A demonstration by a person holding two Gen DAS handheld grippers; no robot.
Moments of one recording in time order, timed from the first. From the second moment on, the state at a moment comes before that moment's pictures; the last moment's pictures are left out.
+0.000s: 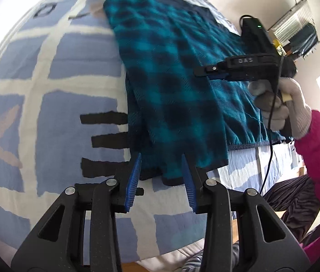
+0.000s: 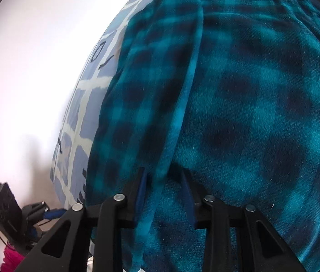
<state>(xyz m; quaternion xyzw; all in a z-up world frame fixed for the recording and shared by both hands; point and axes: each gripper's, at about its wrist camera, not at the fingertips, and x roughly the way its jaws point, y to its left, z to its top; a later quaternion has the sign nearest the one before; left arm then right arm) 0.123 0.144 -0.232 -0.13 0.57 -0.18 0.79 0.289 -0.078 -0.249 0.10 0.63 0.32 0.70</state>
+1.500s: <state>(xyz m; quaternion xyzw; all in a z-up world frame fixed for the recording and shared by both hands) 0.146 0.150 -0.259 -0.16 0.57 -0.15 0.79 0.380 0.041 -0.147 -0.08 0.51 0.29 0.81</state>
